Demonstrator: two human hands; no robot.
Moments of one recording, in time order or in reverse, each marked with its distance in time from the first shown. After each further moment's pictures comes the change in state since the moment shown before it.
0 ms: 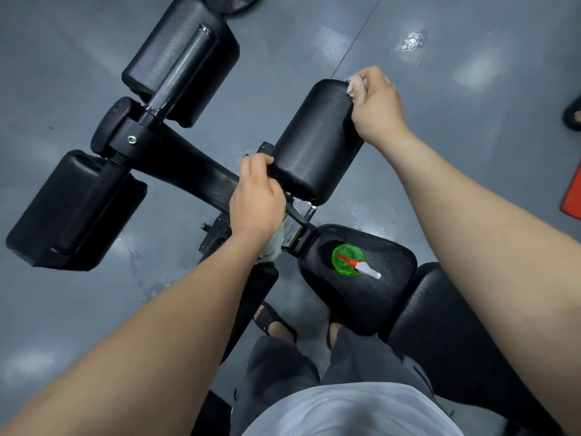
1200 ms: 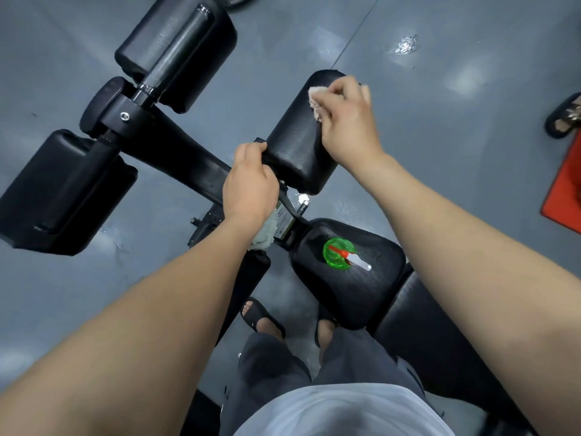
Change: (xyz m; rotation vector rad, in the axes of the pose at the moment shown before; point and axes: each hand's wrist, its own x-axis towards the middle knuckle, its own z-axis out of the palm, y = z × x) left_hand 0.000 -0.003 0.003 -0.042 0.008 -0.008; right_hand -0.061 -0.023 0.018 -0.219 0.118 -0.397
